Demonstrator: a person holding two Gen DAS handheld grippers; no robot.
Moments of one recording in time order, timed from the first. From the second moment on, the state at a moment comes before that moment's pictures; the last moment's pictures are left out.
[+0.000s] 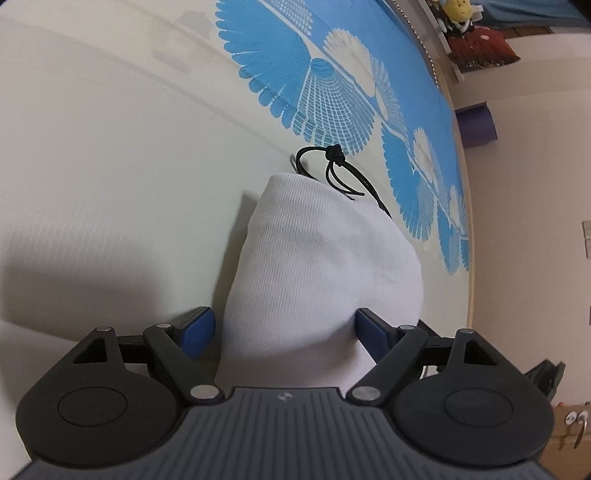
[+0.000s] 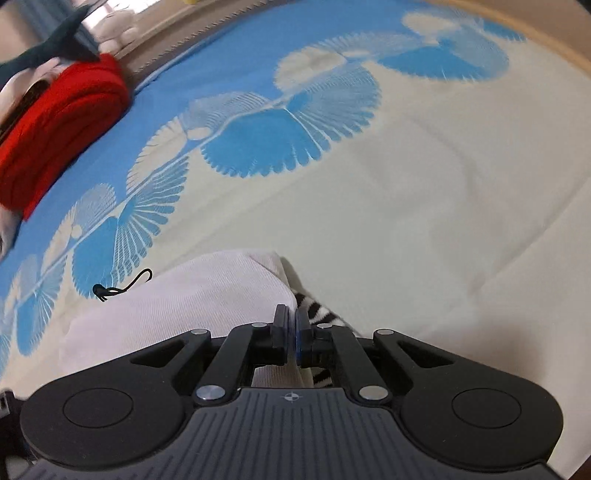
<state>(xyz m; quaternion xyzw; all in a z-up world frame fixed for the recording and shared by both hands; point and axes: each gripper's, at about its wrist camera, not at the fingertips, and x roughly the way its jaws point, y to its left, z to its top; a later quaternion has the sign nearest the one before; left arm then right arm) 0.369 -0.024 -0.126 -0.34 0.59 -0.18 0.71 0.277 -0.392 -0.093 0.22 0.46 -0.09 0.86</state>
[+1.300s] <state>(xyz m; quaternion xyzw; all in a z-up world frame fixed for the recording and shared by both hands) 0.302 0.037 -0.048 -0.07 0.53 -0.17 0.83 0.241 -0.327 -0.062 0.22 0.45 0.08 0.86</state>
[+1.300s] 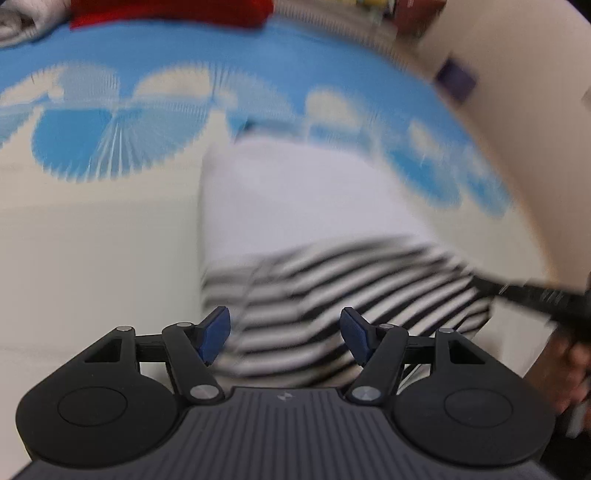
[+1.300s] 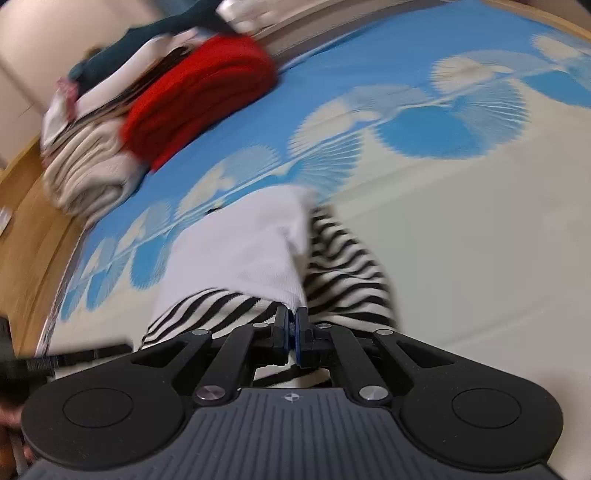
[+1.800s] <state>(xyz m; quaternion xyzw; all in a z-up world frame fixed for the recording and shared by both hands) 0.307 0.066 -0.086 -0.19 0.59 -0.10 0.78 0.230 -0.306 -0.082 0.17 0.50 0.07 0.85</state>
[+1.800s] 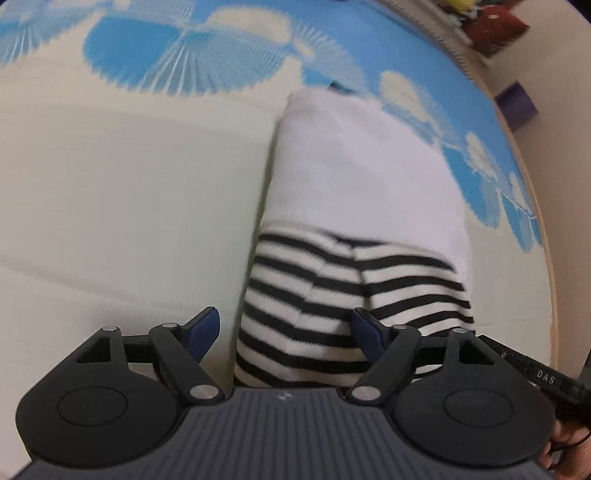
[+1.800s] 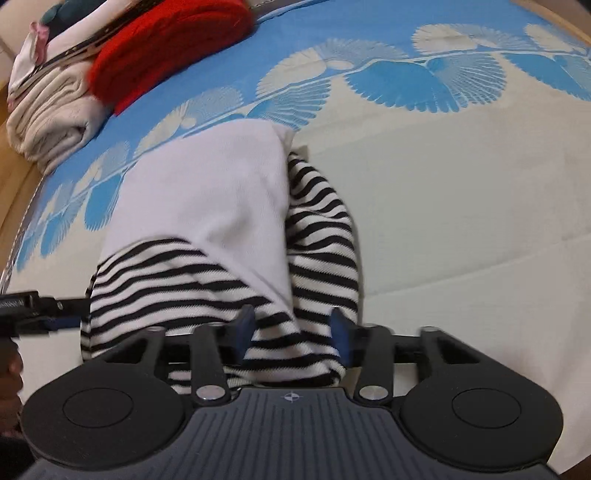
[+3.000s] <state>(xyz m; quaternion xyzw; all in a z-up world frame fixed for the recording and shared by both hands) 0.105 -0.023 0.001 0.00 0.40 -0.04 0.92 0.079 -0.238 -0.008 0.01 0.36 0.02 0.93</state>
